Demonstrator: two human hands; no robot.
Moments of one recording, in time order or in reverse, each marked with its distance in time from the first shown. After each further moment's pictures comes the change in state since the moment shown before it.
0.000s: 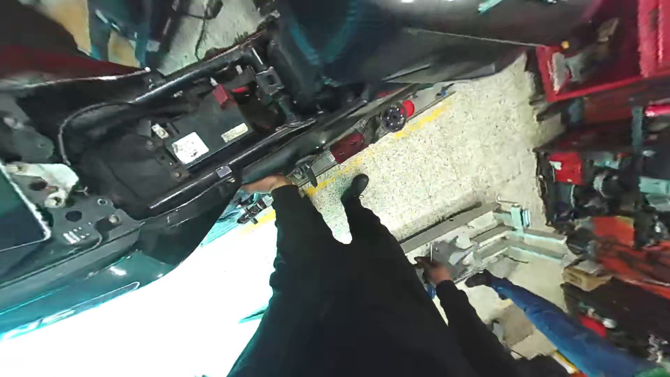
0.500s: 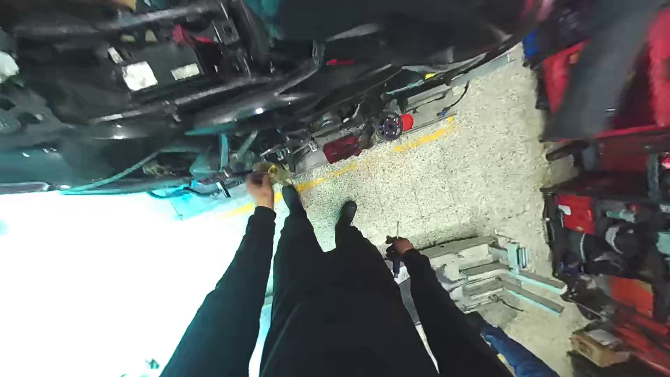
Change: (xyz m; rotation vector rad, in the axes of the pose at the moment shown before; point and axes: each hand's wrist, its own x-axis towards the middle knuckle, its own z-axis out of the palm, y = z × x) left_hand -0.121 -0.075 -0.115 0.154 -0.509 0.229; right_hand 0.153 0.009 -0.045 -0.040 -0.287 -0.019
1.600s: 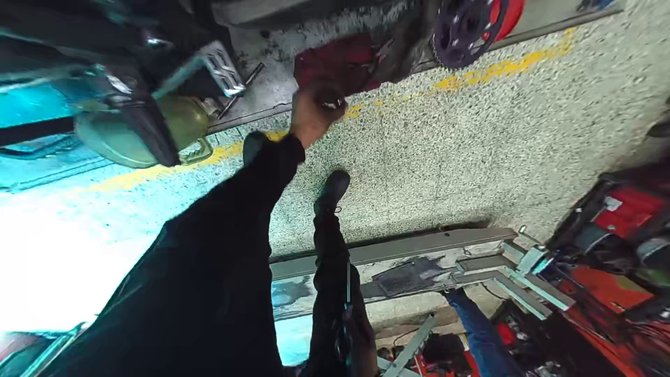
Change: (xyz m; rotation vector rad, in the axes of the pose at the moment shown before) left_hand 0.119 -0.197 0.397 0.038 -0.656 0.135; right_hand 0.071 0.029 0.148 0.671 0.050 0.079
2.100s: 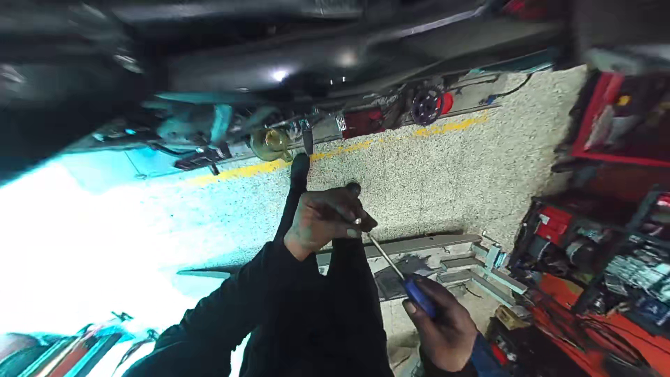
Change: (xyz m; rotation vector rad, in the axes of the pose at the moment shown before) left_hand -0.325 0.282 -0.241 -1.181 -0.314 0.412; right_hand -0.291 -0.146 0.044 -0.350 -0.266 -1.281
